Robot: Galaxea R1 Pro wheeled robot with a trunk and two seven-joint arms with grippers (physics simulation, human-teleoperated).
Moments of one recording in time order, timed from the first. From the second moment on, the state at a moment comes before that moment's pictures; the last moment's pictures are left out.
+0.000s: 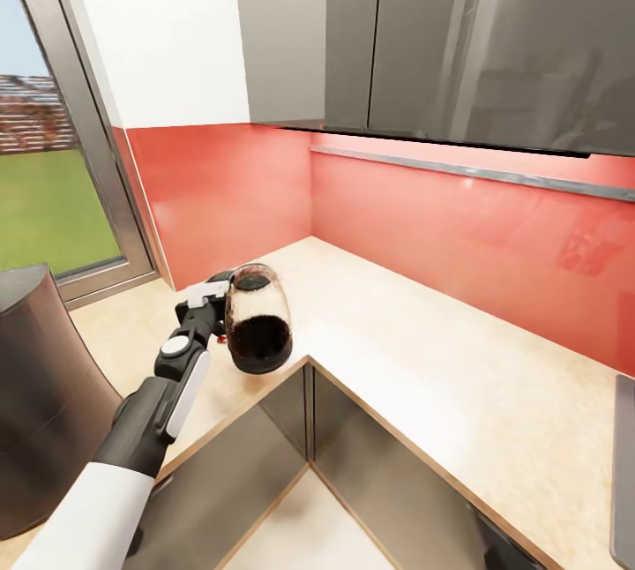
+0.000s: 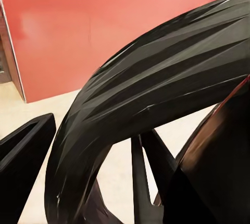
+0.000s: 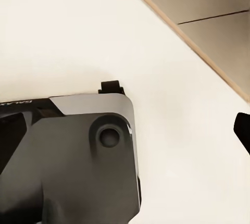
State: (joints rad) left arm -0.67 0.02 -0.15 -1.26 0.19 0.30 0.31; right arm -0.37 0.00 0.11 -0.03 -0.19 0.09 -0.12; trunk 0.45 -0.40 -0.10
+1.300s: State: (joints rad) left arm -0.67 0.02 -0.15 -1.25 0.19 0.29 0.34; right arm -0.37 0.00 0.12 -0.02 -0.19 0.09 -0.12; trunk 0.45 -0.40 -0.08
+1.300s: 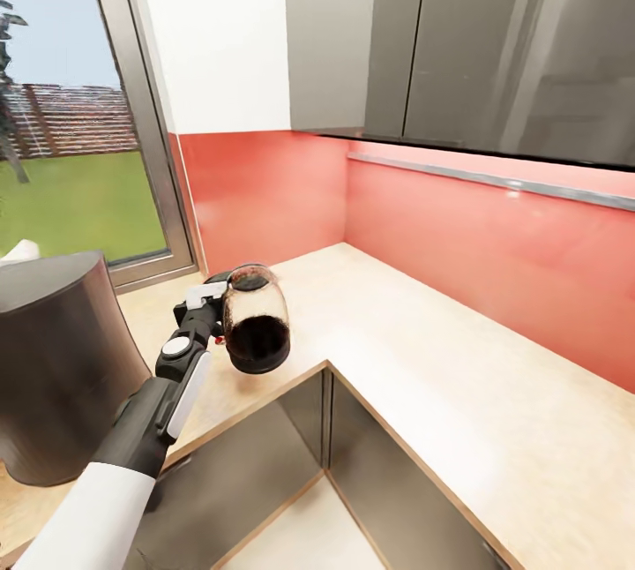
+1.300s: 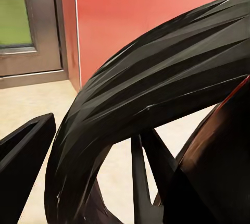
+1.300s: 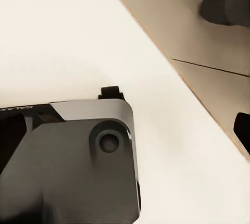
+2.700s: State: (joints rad) left arm -0.67 -0.05 -0.26 -1.21 0.20 0.29 0.76; right arm -0.37 0.00 0.11 -0.03 -0.19 0.09 -0.12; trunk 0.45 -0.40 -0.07
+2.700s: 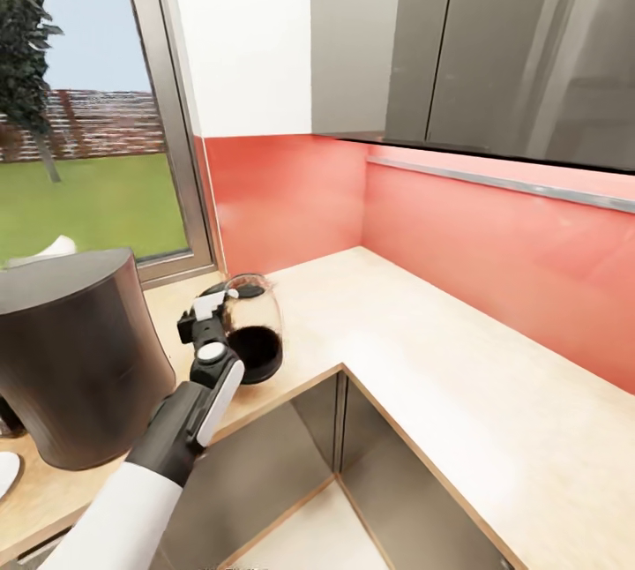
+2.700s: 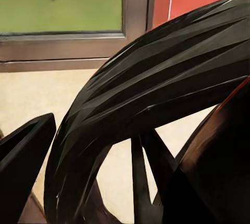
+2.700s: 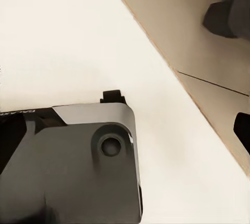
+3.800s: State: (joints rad) left arm -0.66 -0.04 -0.26 -1.20 0.20 0.28 0.79; right arm -0.37 -0.02 0.12 -0.03 -0.18 0.02 -0.12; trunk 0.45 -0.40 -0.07
